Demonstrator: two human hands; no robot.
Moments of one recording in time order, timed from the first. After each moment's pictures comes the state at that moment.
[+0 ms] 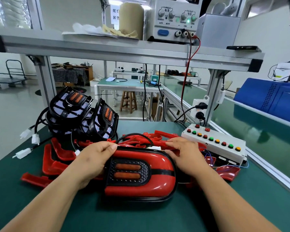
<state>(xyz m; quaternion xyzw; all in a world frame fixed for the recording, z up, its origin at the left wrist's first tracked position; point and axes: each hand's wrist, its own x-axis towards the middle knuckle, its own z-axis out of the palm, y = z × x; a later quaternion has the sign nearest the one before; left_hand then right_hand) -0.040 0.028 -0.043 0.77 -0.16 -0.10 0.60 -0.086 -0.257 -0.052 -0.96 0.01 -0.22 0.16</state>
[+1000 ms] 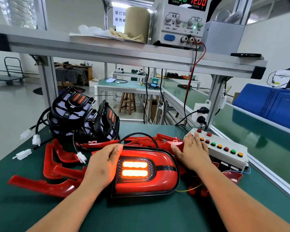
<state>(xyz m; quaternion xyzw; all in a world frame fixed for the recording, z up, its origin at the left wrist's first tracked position) -0.029 0.007 -0.071 0.83 -0.17 0.18 0.50 -0.048 -0.285 -0.063 -0.97 0.20 -0.11 0.02</state>
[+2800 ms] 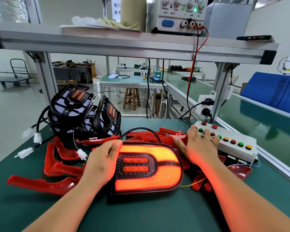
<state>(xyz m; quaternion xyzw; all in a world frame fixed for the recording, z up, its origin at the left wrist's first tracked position) -0.032 0.009 -0.067 0.83 -0.18 0.16 0.50 -0.049 -0.286 -0.063 -0.97 0.22 -0.10 -0.02</state>
